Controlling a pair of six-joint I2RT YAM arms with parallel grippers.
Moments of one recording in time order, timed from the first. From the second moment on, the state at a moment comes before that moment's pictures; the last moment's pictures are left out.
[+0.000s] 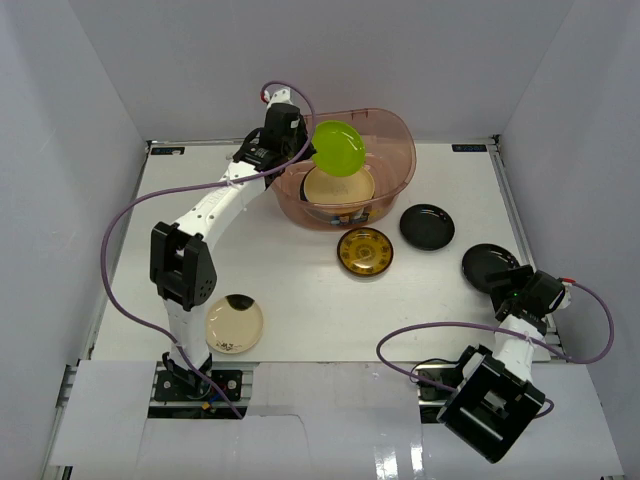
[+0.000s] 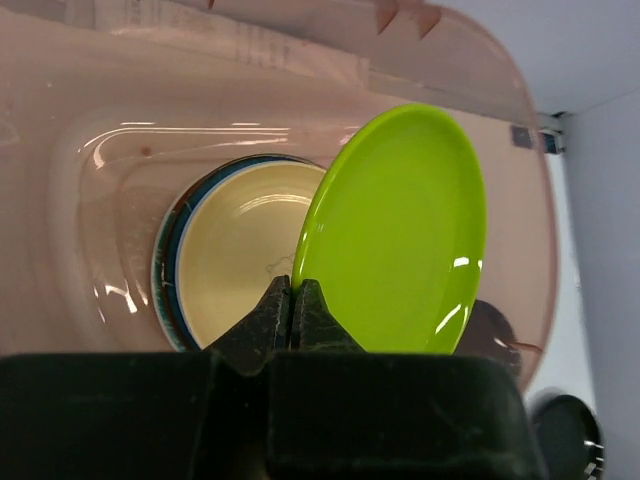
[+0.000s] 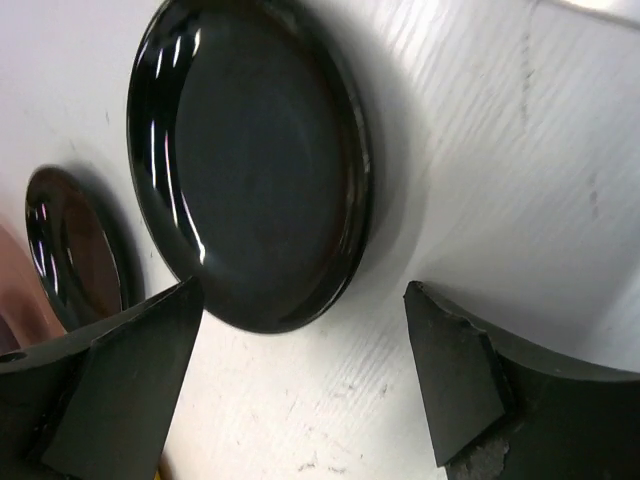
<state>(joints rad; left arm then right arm) -0.49 1.91 1.83 -0.34 -0.17 -0.59 -0.63 0.84 0.27 -0.19 -0.17 0.71</state>
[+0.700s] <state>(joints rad) -0.45 2.06 1.90 -0.46 -0.05 -0.52 -0.69 0.76 0.10 0.18 -0.24 0.95</state>
